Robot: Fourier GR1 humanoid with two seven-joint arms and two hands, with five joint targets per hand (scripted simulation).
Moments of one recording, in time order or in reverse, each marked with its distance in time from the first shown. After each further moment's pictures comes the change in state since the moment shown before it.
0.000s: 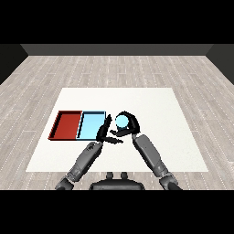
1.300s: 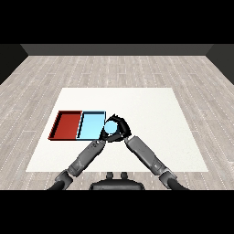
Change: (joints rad) left arm -0.113 0.039 -0.148 0.095 -0.061 0.227 0.004; right arm -0.073 -0.012 0.218 0.047 -0.061 -0.125 -0.030
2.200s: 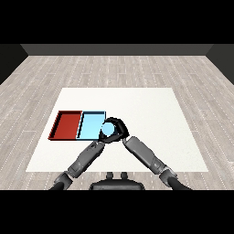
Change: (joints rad) left arm 0.028 0.002 -0.003 0.008 0.104 0.065 -0.093; right arm -0.032 -0.011 0.071 0.028 -0.069 -0.044 -0.032
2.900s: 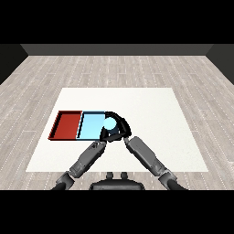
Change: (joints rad) left arm 0.001 -0.032 0.025 0.022 0.048 -0.050 0.016; right arm 0.048 0.019 -0.081 -0.062 -0.032 0.060 0.063
